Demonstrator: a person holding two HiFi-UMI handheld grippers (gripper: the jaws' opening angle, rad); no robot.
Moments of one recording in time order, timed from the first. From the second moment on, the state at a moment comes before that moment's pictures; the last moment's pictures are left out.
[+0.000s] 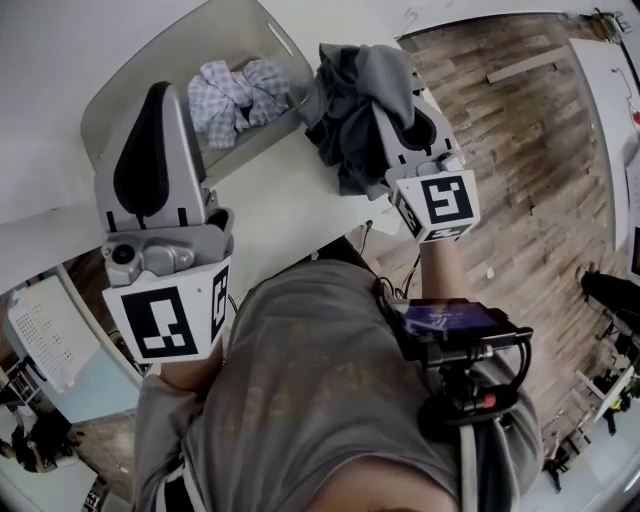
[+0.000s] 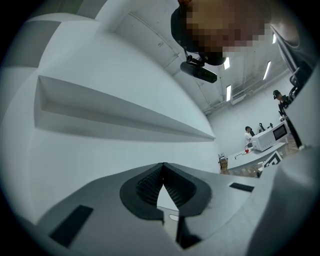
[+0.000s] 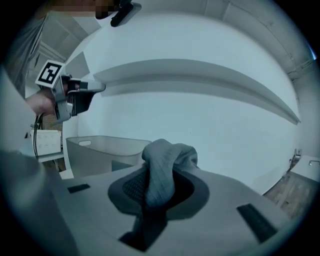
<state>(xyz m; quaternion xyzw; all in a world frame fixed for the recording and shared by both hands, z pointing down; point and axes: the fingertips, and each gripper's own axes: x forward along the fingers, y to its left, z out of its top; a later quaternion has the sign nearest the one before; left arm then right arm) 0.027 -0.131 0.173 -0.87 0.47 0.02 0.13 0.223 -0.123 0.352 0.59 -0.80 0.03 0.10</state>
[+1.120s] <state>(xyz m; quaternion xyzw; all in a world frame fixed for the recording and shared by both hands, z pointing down) -0.036 -0.136 0.168 -0.84 0.53 0.06 0.12 0.158 -0.125 0.360 0.40 -0.88 0.04 0.25</state>
